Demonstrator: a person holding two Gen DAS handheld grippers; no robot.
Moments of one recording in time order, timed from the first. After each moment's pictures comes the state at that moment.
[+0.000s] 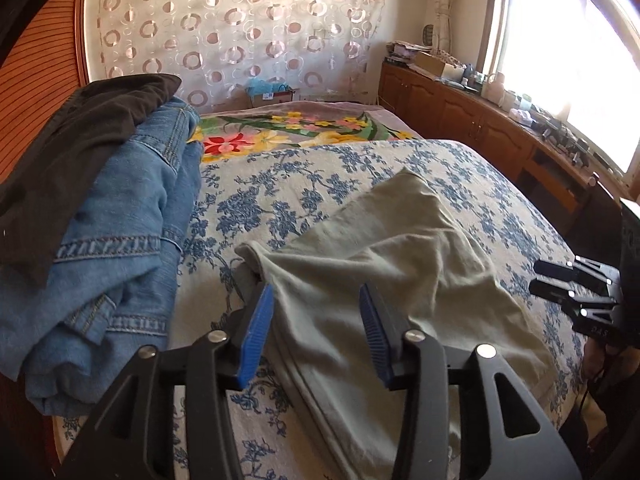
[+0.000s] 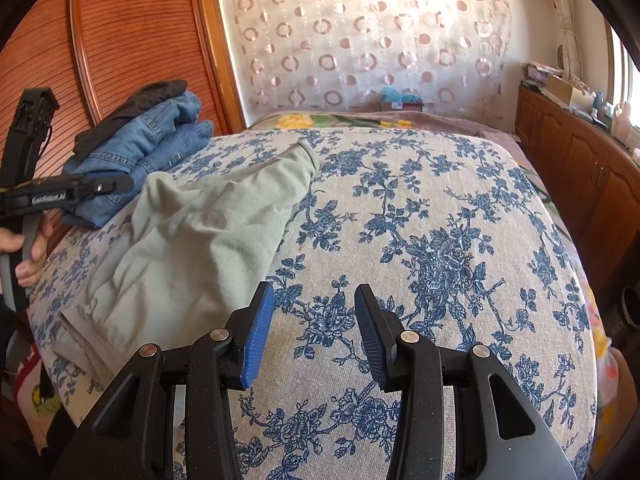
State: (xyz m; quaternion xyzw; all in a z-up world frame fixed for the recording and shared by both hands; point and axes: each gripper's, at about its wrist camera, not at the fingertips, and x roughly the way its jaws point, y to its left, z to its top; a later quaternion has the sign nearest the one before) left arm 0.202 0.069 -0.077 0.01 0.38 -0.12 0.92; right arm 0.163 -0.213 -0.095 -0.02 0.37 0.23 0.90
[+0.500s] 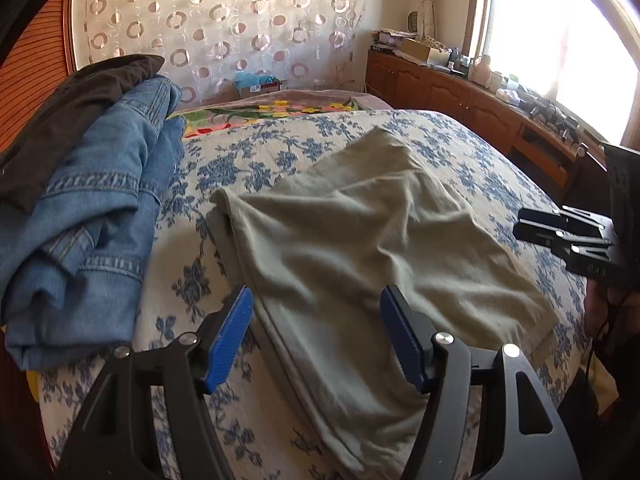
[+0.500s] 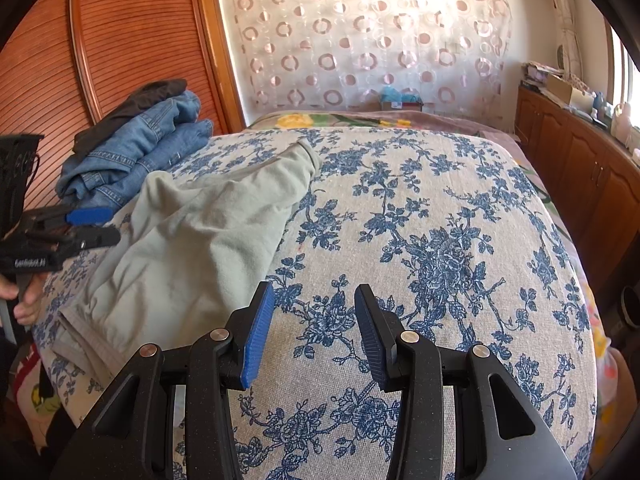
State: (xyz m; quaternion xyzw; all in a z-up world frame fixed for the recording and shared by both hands) left arm 0.162 0.055 -0.101 0.03 0.39 -0.14 0.91; right arm 0.162 -0.212 -0.095 -0.02 0.37 0.23 0.90
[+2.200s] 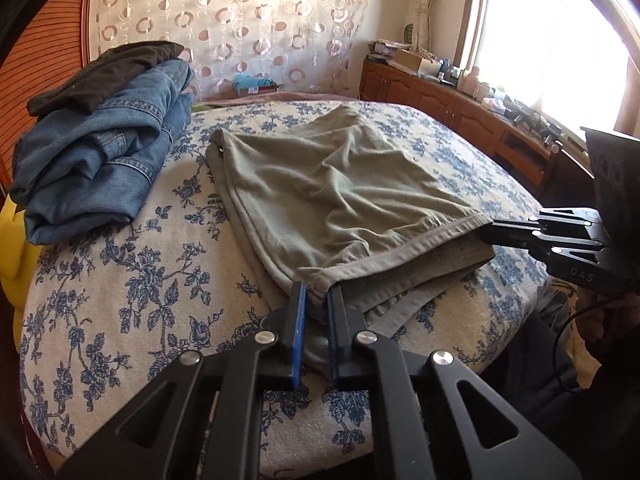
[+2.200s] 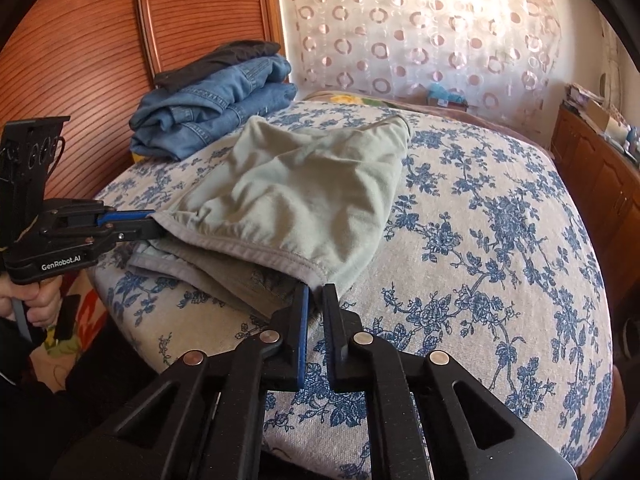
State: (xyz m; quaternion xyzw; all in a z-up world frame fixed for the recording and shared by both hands) left arm 0.058 0.053 -0.105 -0.01 0.38 -0.15 0.92; right arm 0.073 -0.169 -0.086 -0.07 0.38 0.30 0.87
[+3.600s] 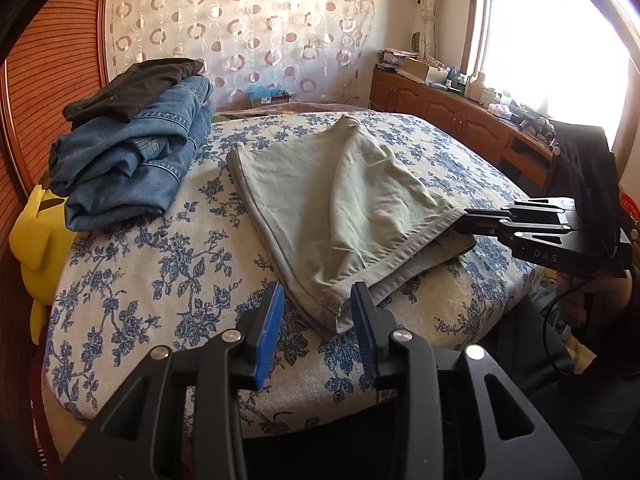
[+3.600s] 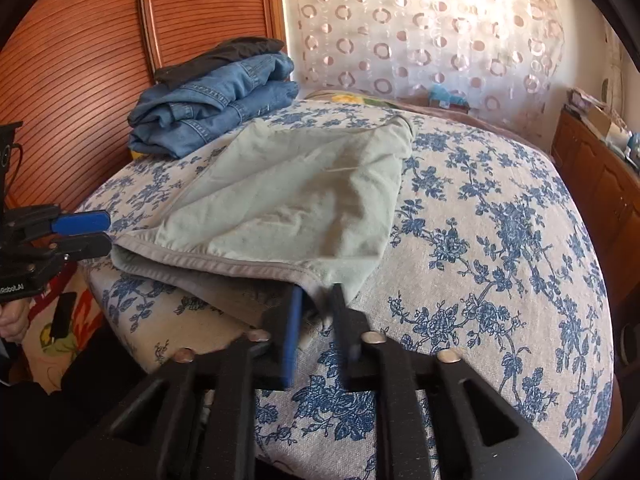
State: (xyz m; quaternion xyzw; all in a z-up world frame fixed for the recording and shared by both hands) left arm 0.024 0.055 -0.090 0.00 0.36 -0.12 0.92; right arm 0.078 -0.158 -0.089 -0.09 0.38 0.30 0.87
